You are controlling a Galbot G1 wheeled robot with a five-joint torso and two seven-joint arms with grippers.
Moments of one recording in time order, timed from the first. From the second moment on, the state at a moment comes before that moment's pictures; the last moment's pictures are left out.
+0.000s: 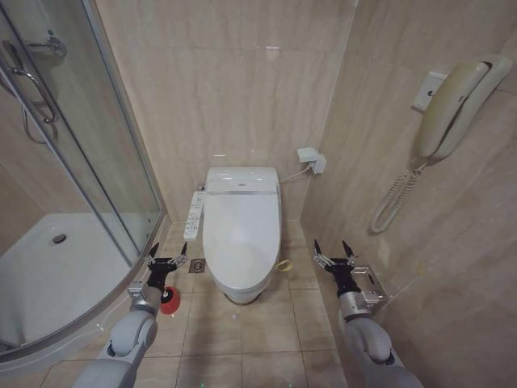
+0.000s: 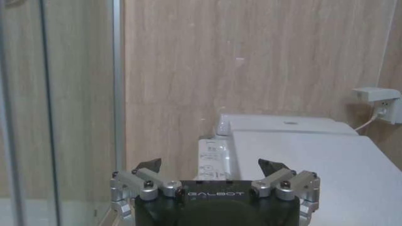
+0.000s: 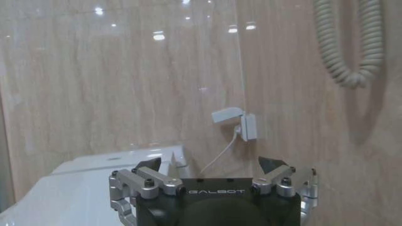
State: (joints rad) left arm 1.12 -1.14 -0.37 -1.60 -0.45 -0.13 -0.09; right arm -1.23 1.30 0.50 1.65 0.37 0.29 0.03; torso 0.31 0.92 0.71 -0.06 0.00
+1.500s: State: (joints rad) left arm 1.12 -1.14 -0.37 -1.60 -0.45 -0.13 -0.09; right arm -1.23 1.30 0.50 1.65 0.37 0.29 0.03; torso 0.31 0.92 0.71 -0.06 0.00
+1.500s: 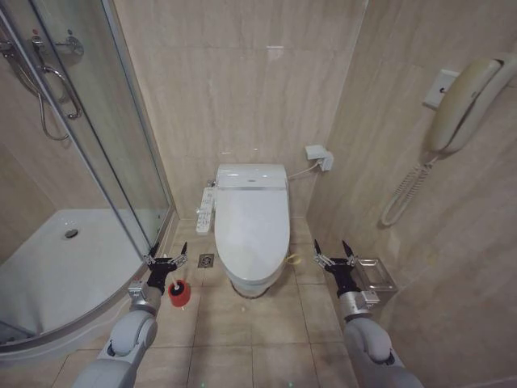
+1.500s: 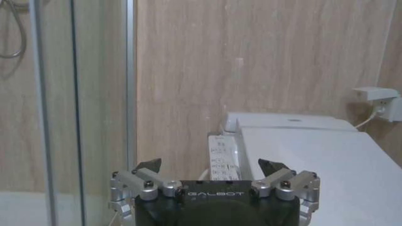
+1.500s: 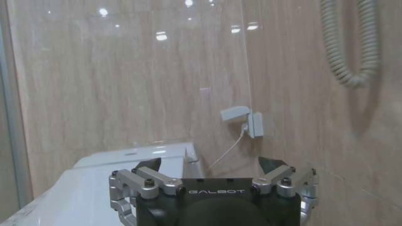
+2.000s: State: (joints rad) left arm 1.12 -1.14 -0.37 -1.60 -0.45 -0.13 -0.09; right arm -1.23 1.30 0.50 1.65 0.37 0.29 0.03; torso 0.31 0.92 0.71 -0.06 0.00
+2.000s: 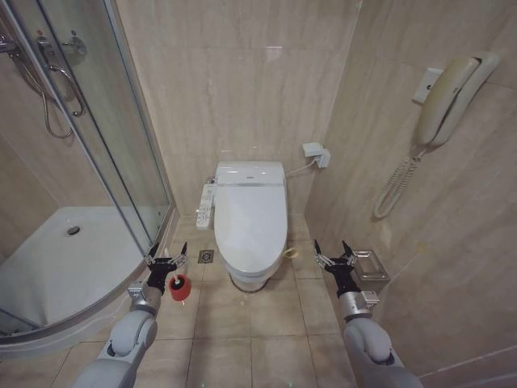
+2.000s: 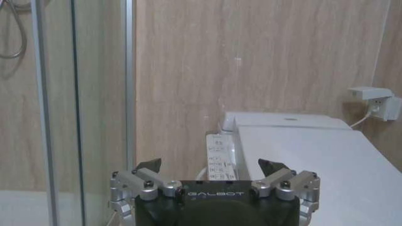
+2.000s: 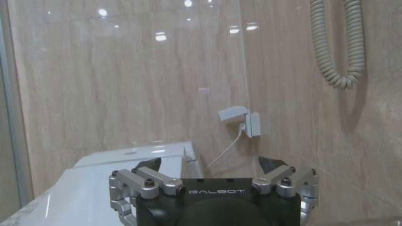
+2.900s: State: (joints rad) left arm 1.12 -1.14 -0.37 -1.60 -0.45 -0.13 -0.09; right arm -1.23 1.30 0.50 1.65 0.37 0.29 0.03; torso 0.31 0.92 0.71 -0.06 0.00
